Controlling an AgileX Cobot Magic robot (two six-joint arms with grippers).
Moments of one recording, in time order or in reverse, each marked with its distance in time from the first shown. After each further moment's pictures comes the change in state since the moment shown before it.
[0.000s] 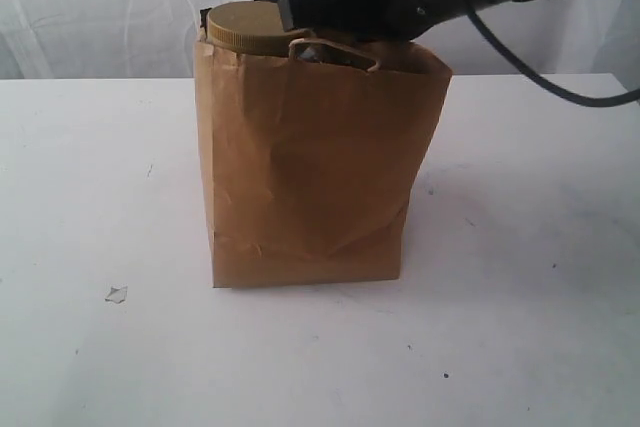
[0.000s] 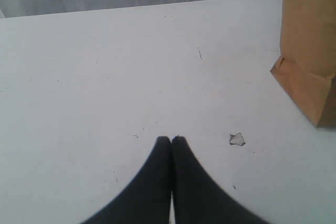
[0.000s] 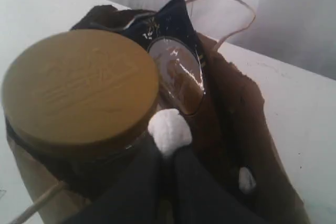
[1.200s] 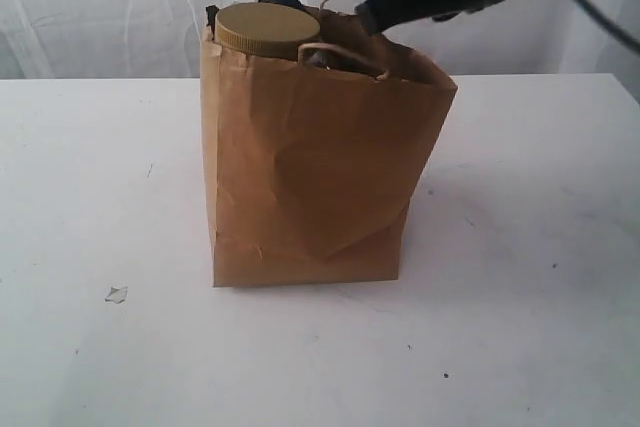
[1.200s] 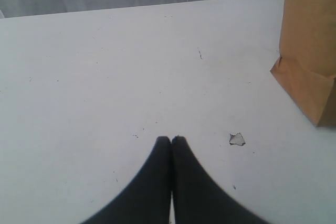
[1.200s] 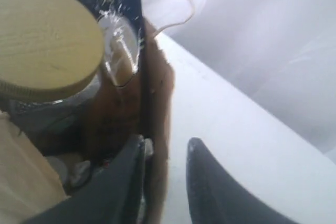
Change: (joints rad) left arm 0.000 0.000 0.000 0.000 0.000 0.000; right arm -0.002 -0.167 0.000 -0.247 0.188 -0.134
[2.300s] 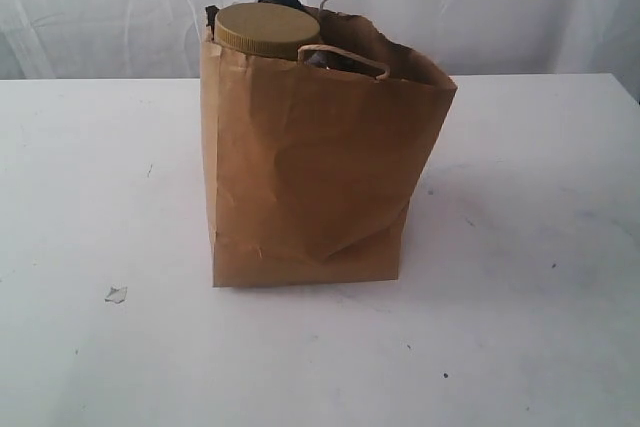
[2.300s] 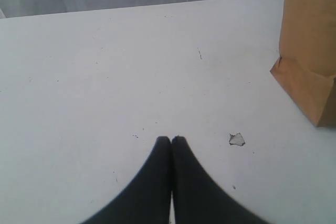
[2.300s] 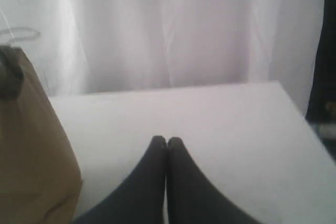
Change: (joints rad) left arm 0.000 0.000 0.000 0.000 0.000 0.000; right arm -0.498 -0.951 1.007 -0.037 -0.530 0.457
